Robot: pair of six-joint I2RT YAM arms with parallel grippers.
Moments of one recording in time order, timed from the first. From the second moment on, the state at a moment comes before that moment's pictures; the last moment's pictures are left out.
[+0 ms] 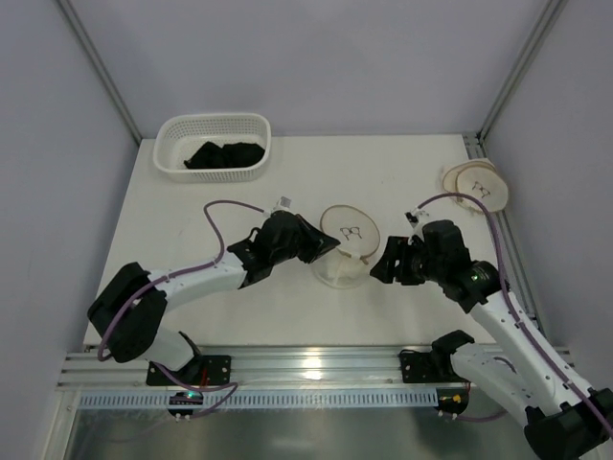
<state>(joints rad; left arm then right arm) -0.83 1.47 0.84 0.18 0.02 -1.41 0.37 0.76 0.73 -0.70 -0.27 0.46</state>
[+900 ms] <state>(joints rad) -0.83 1.41 0.83 0.15 0.05 -1.42 0.54 1.08 0.74 -0.46 -0.10 0.47</state>
